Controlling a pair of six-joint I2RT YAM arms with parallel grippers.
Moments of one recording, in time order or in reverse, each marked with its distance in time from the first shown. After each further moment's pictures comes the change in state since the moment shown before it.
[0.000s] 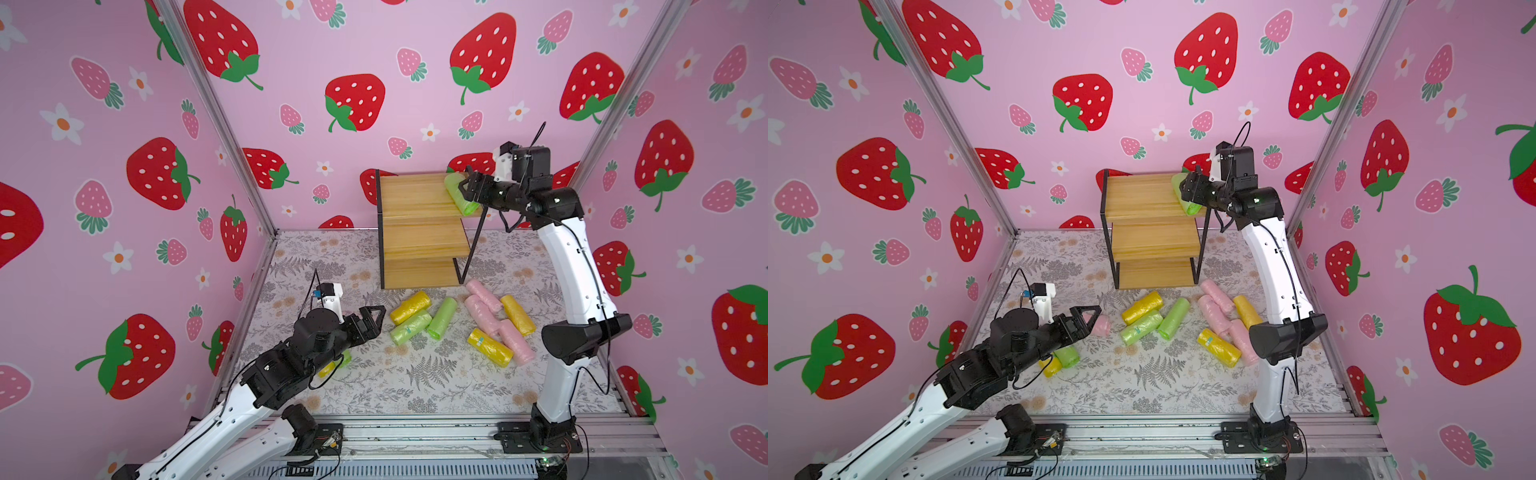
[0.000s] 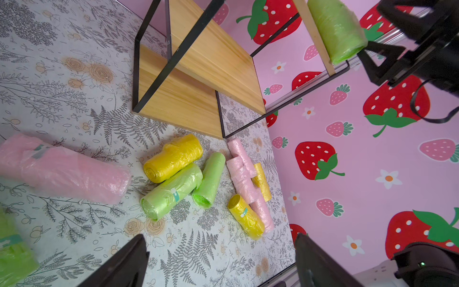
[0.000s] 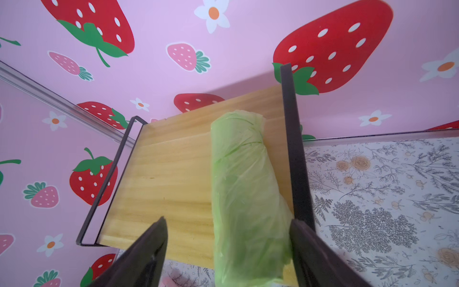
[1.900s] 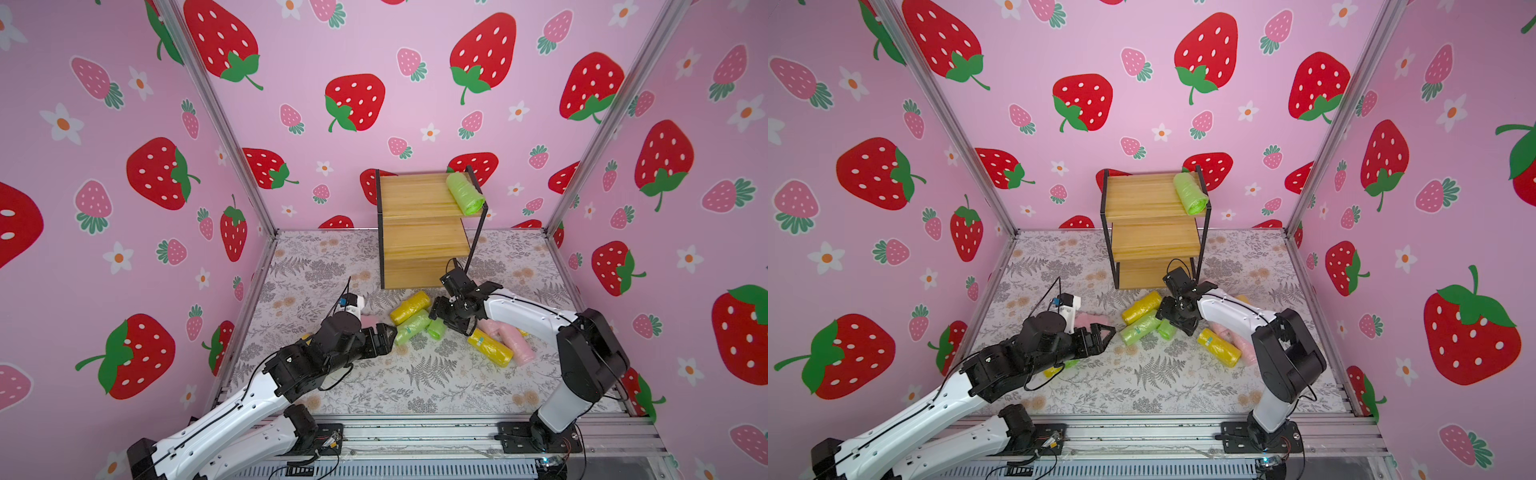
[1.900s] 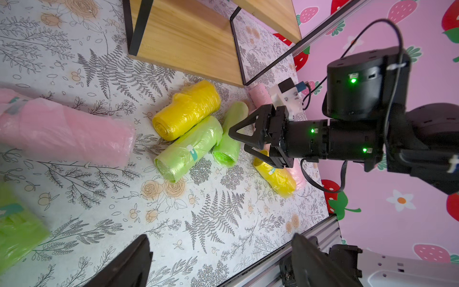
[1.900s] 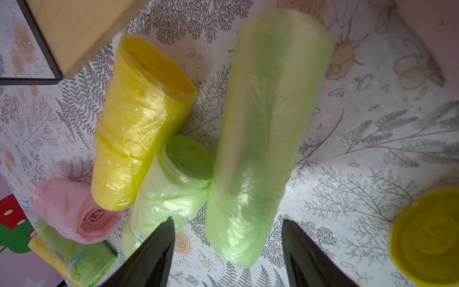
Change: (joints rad) left arm -0.063 0.096 -0.061 -0.036 0.070 0.055; right arm 0.323 -0.230 -1.354 0.374 0.040 0.541
